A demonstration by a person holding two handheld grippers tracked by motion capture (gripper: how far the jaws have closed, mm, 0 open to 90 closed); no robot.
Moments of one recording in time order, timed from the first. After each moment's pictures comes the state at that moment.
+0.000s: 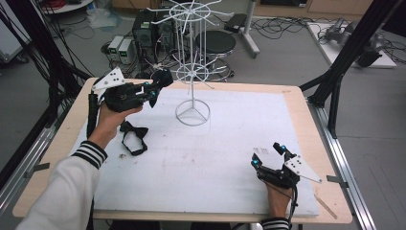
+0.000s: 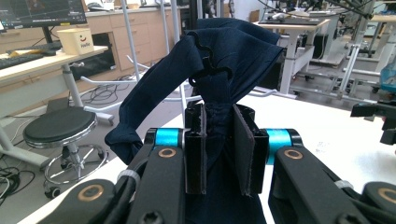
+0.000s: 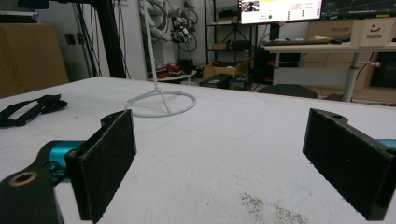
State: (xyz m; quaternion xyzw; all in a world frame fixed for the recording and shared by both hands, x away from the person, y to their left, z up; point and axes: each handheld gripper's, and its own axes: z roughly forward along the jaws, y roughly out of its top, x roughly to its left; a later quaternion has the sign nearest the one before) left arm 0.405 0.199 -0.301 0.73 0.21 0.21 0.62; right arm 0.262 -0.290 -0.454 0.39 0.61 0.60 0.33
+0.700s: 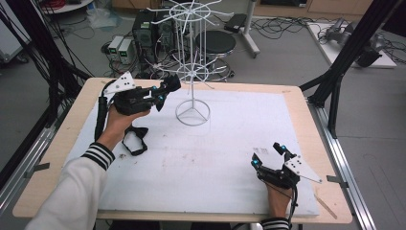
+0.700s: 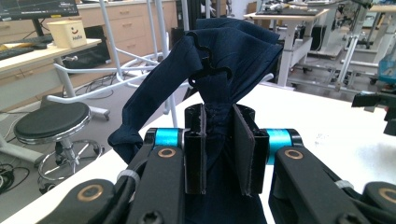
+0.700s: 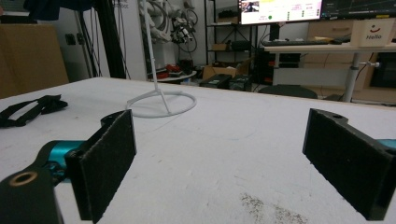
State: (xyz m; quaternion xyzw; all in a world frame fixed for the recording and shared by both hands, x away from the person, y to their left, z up) left arm 0.407 0.181 -0.315 0.74 0.20 0.20 0.61; right arm 0.262 -0.290 -0.454 0.39 0.61 0.60 0.34
